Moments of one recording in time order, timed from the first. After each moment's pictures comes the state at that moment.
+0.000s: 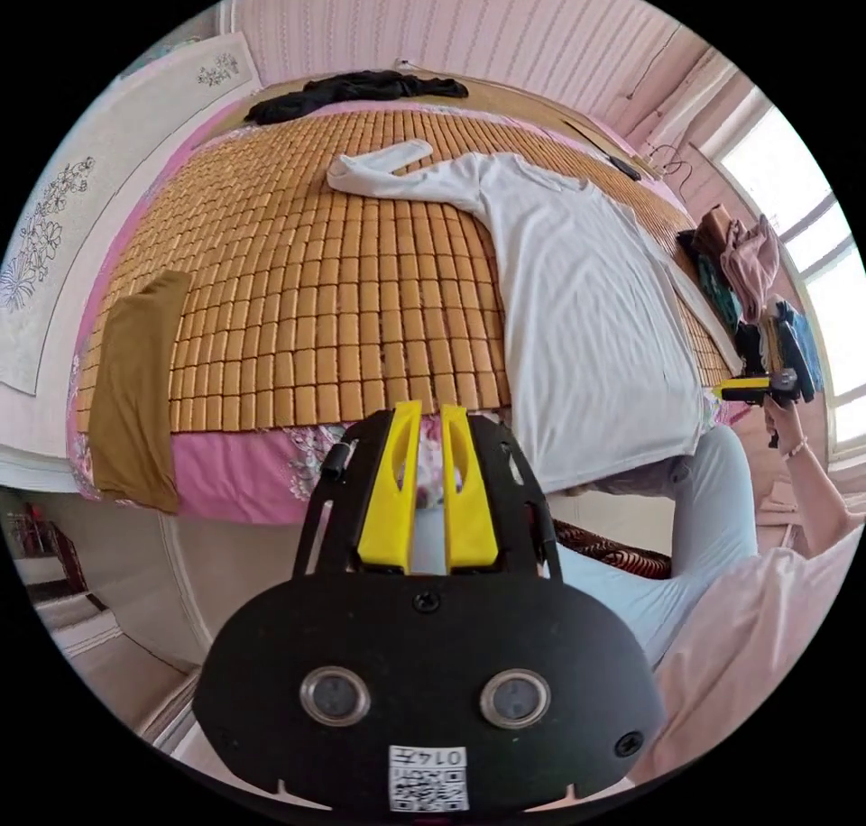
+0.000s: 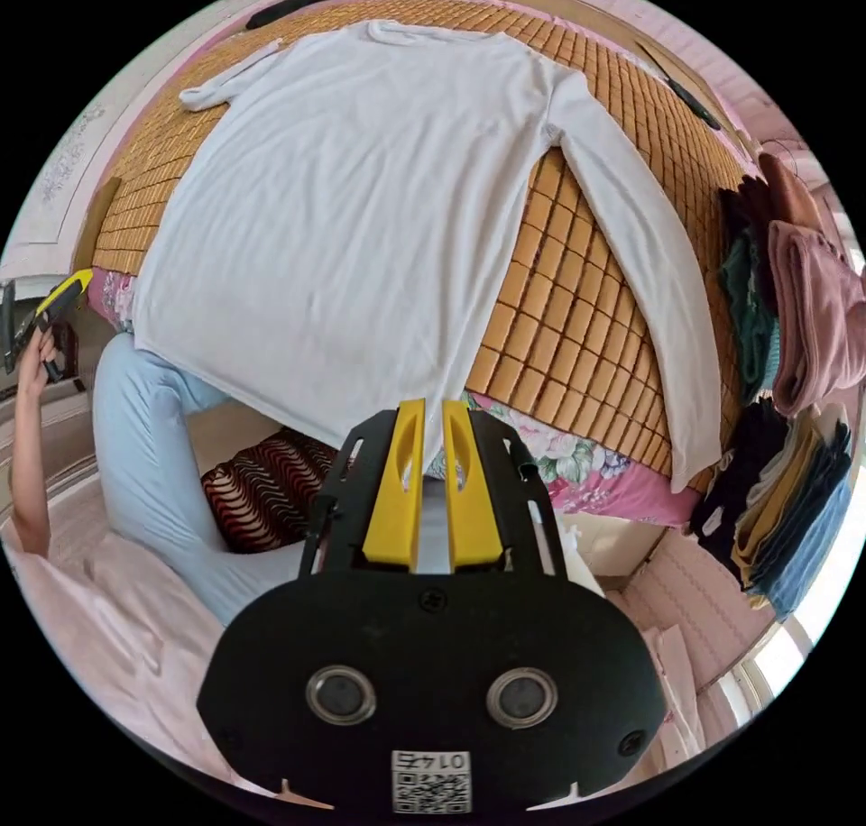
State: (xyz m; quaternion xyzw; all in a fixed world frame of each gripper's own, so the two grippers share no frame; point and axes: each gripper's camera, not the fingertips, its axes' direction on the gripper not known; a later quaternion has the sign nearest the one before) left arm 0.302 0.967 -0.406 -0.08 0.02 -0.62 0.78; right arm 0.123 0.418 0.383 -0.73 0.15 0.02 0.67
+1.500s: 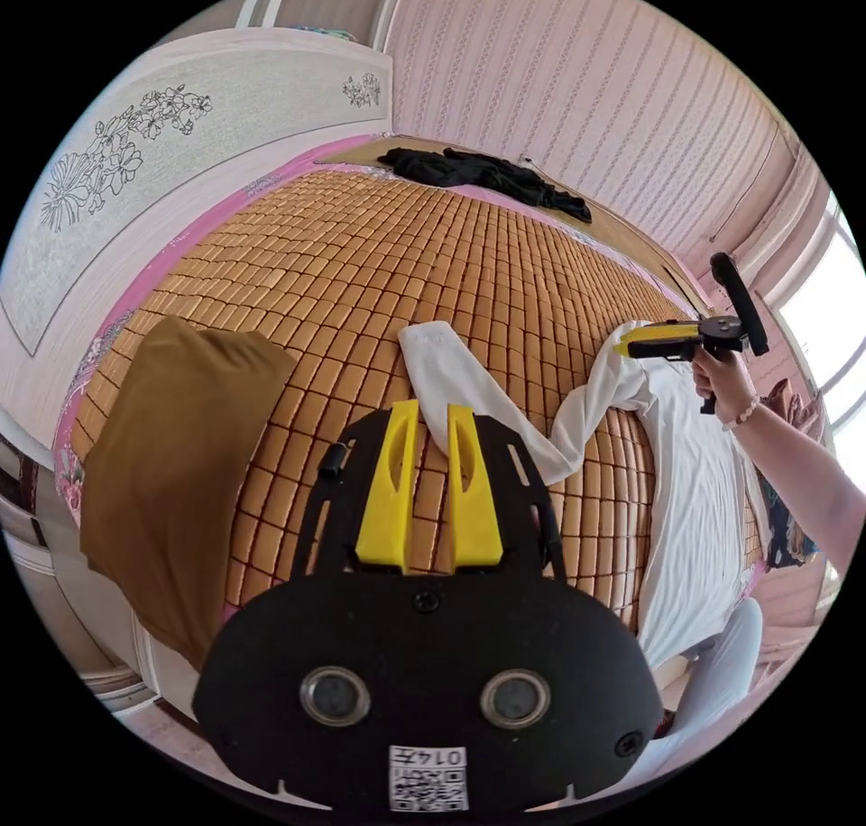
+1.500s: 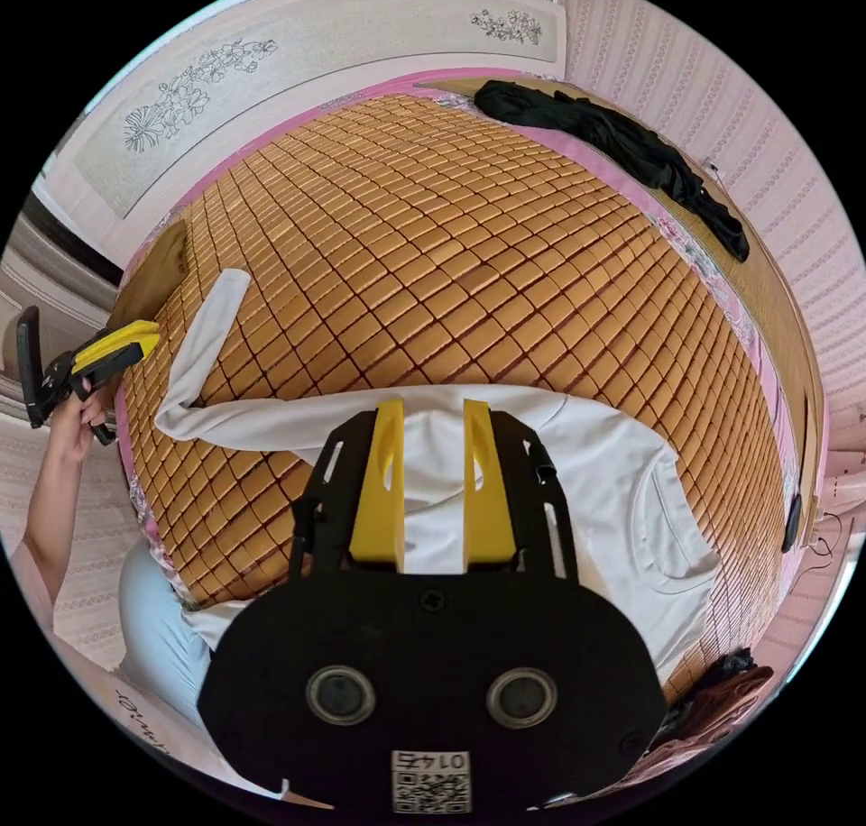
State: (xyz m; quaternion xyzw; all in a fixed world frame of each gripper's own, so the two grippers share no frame) left arm 0.229 1.114 -0.455 0.01 -0.09 -0.72 0.69; right arm 0.000 0.556 0.827 -0.62 -0.04 -0.16 0.76
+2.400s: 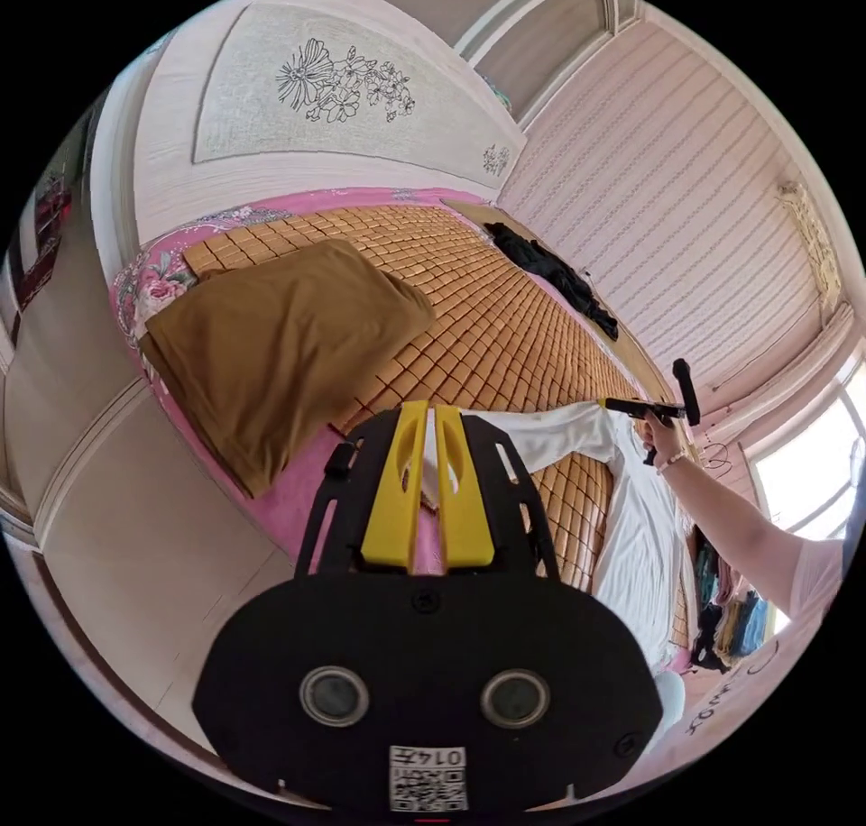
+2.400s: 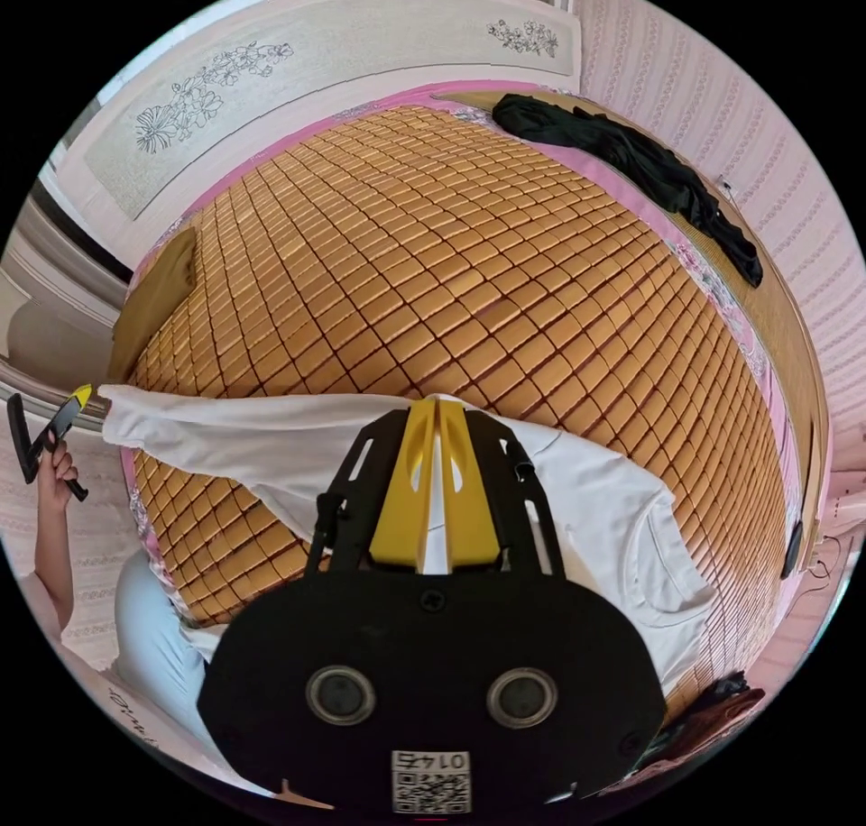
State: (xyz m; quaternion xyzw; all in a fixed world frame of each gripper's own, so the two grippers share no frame) left arm 0.378 1.192 -0.556 0.12 -0.14 -0.83 0.53; right arm -0.014 0.569 0.839 -0.60 -0.06 -0.17 0.78
